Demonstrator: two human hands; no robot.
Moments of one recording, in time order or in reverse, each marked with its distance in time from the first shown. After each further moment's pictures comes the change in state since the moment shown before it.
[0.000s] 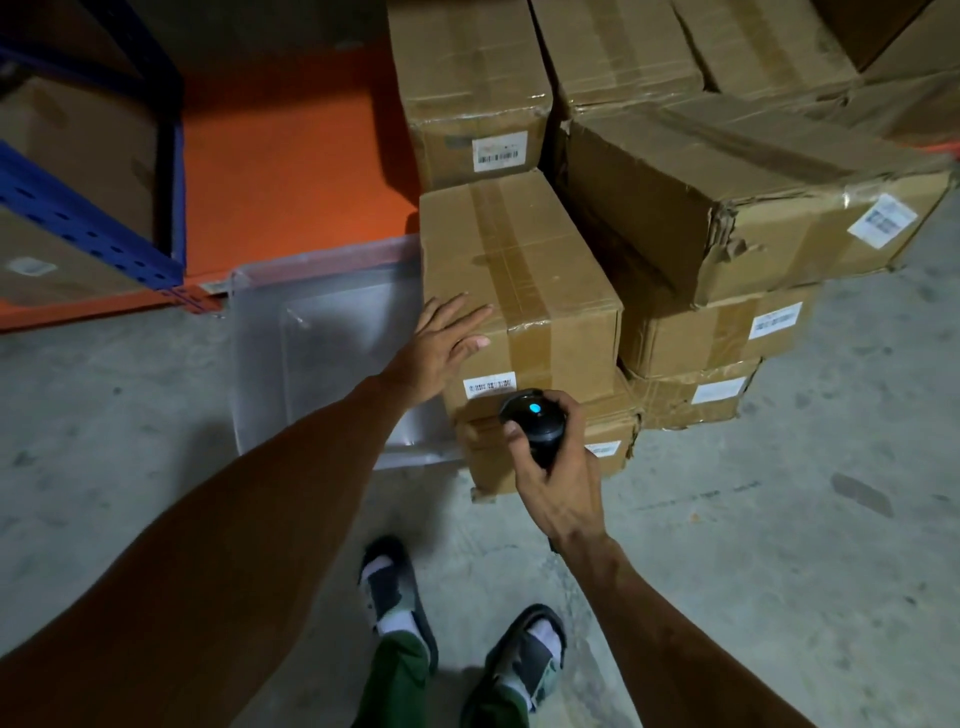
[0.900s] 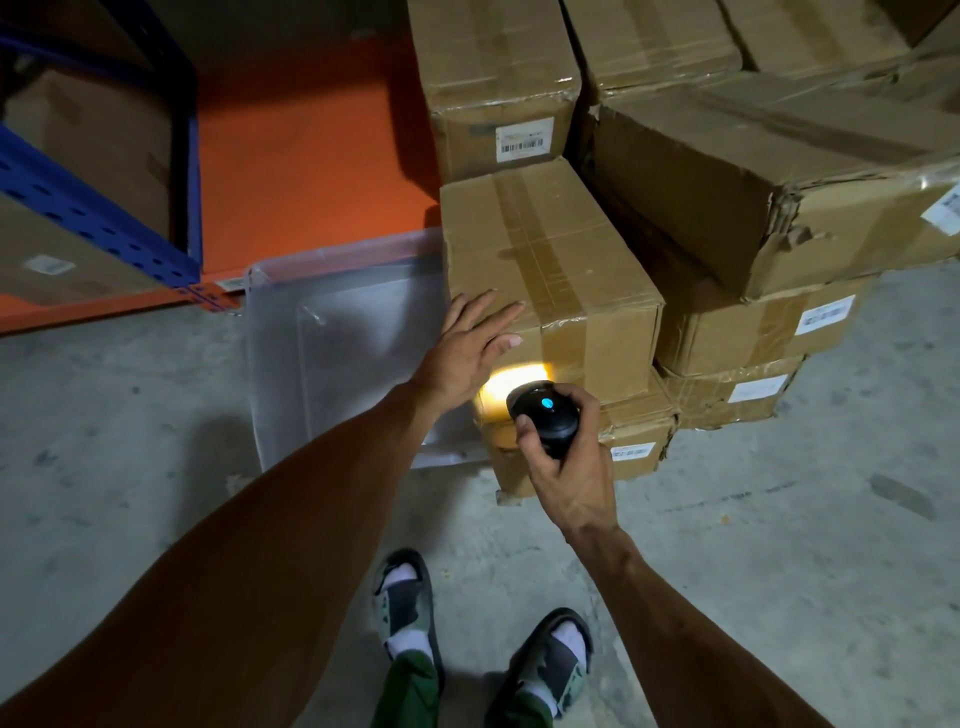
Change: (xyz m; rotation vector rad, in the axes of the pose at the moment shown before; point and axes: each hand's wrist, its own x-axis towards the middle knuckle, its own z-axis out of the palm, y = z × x) left_hand -0.001 -0.001 0.010 -0.013 0.086 -0.035; right_hand 0.015 0.010 0.032 0.063 0.009 -0.049
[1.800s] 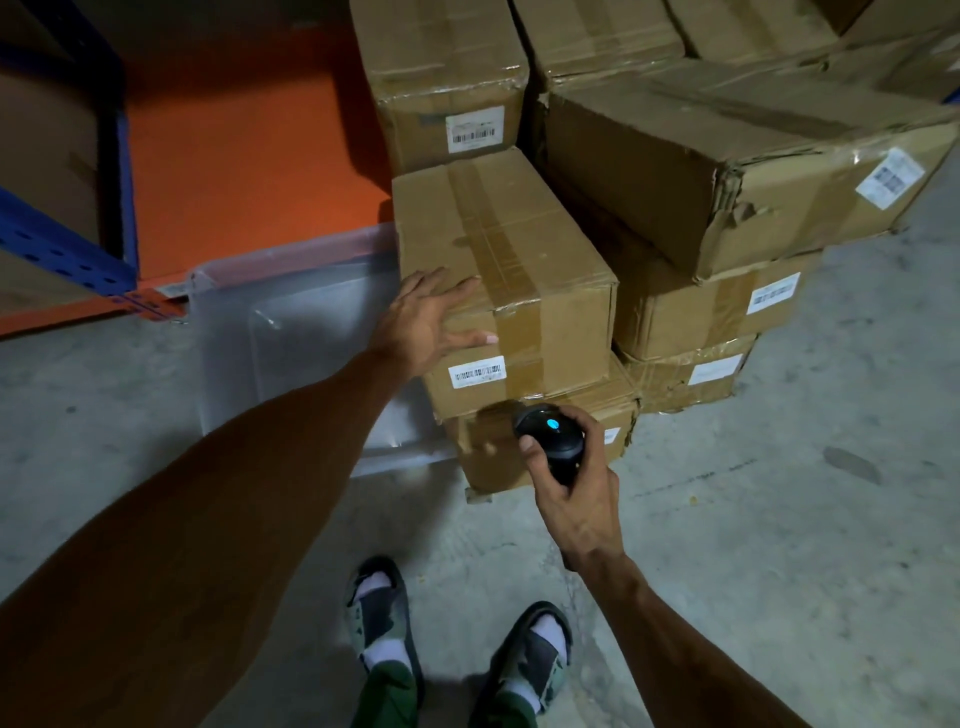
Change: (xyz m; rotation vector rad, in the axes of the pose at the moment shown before) left_hand 0.025 0.023 -0.026 0.263 -0.208 -0.121; right_hand -0.019 0.037 -0.027 0.078 0.098 0.109
